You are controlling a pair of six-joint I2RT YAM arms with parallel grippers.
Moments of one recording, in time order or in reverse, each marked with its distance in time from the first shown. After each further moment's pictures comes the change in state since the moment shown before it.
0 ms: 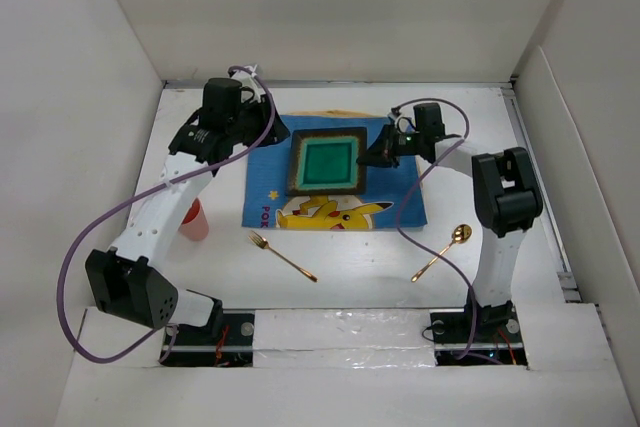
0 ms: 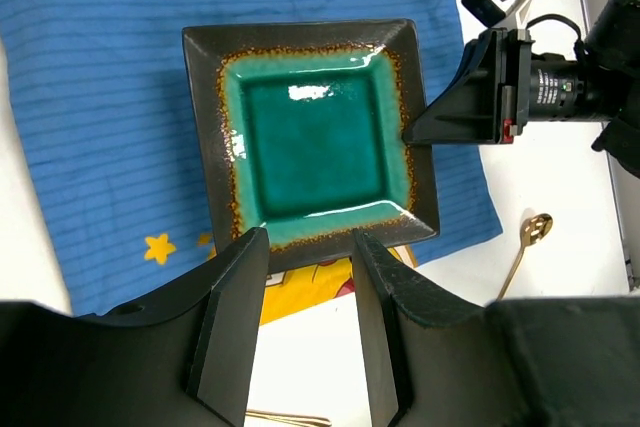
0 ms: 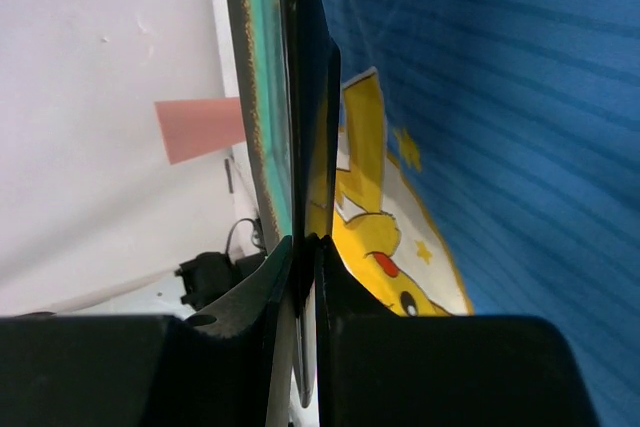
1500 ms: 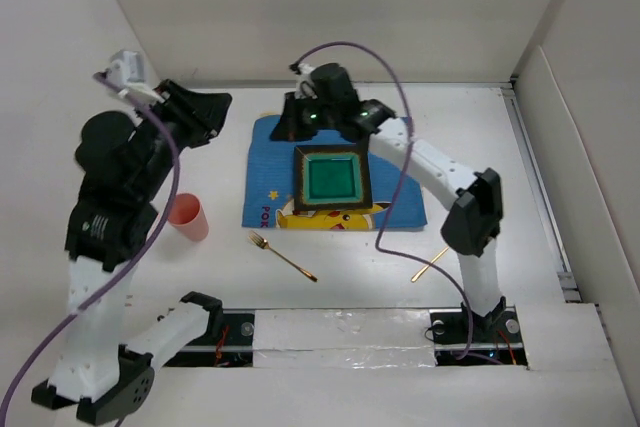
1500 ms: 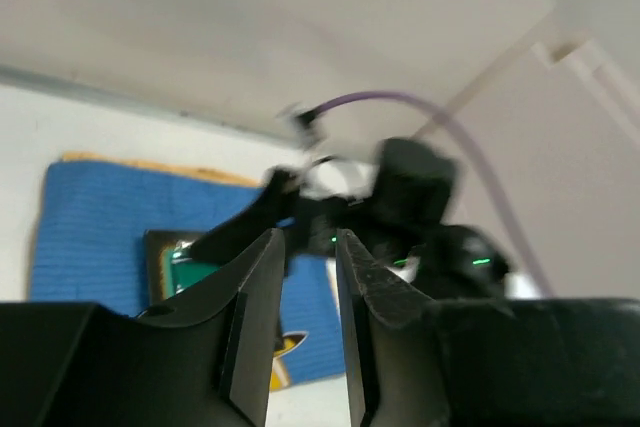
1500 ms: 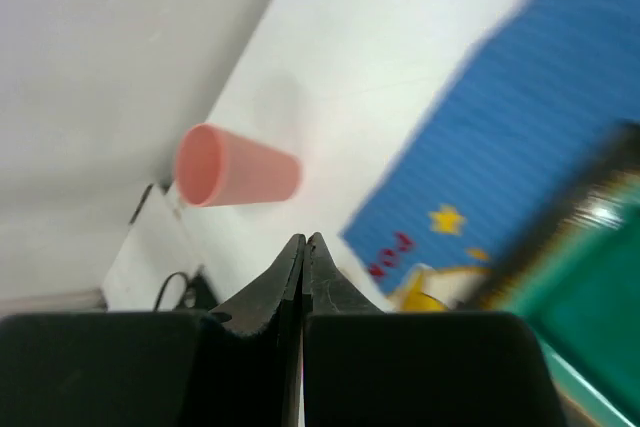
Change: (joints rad) left arm 0.000 -0.415 0.190 -0.049 -0.201 -0.216; right arm 0.501 -0.018 0.695 -0.476 0.595 -0.263
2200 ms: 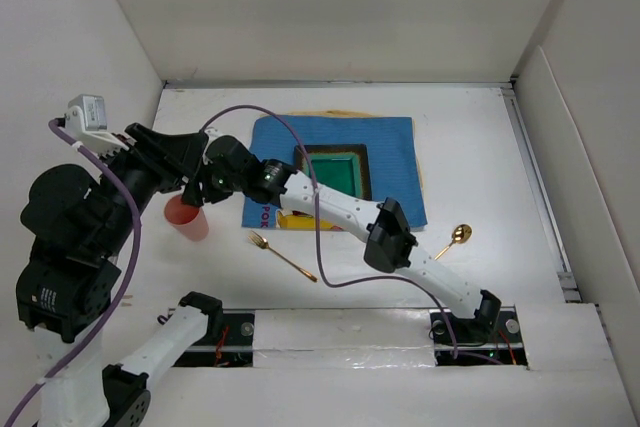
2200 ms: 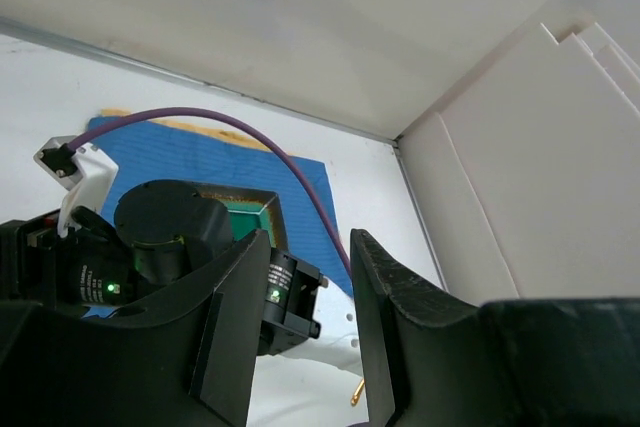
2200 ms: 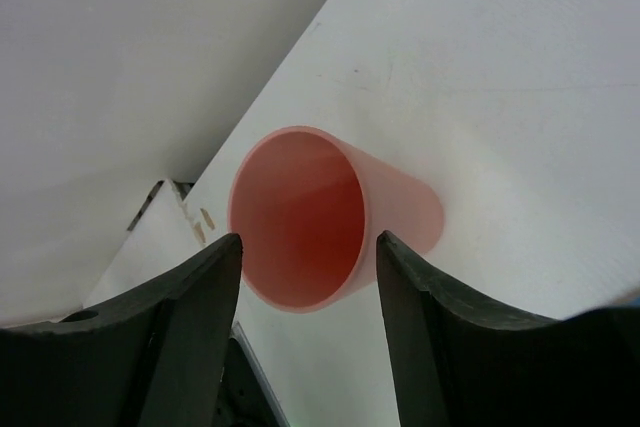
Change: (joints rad) left arm -0.003 -0.150 0.102 -0.282 -0.034 -0.003; right arm 0.394 0.613 0.658 -0.026 0.263 0.097
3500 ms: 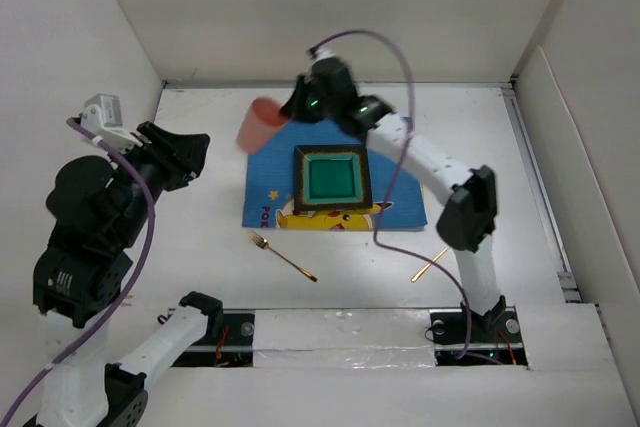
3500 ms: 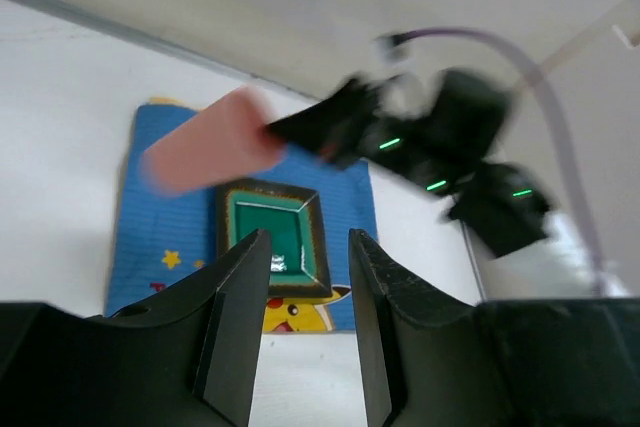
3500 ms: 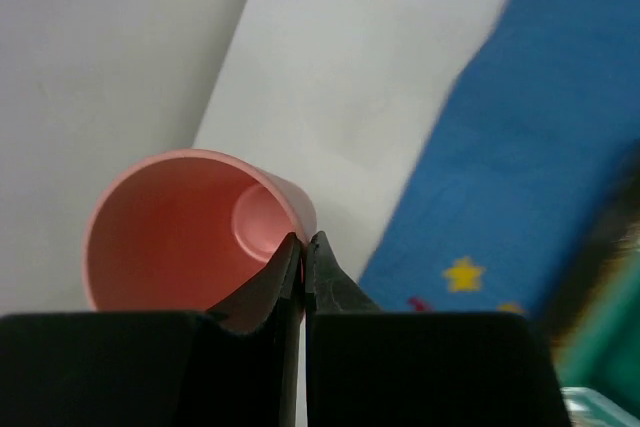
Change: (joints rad) left arm -0.027 -0.012 -0.057 -0.005 -0.102 0.027; right arm -0.272 -0.436 -0.504 0.058 0.079 0.027
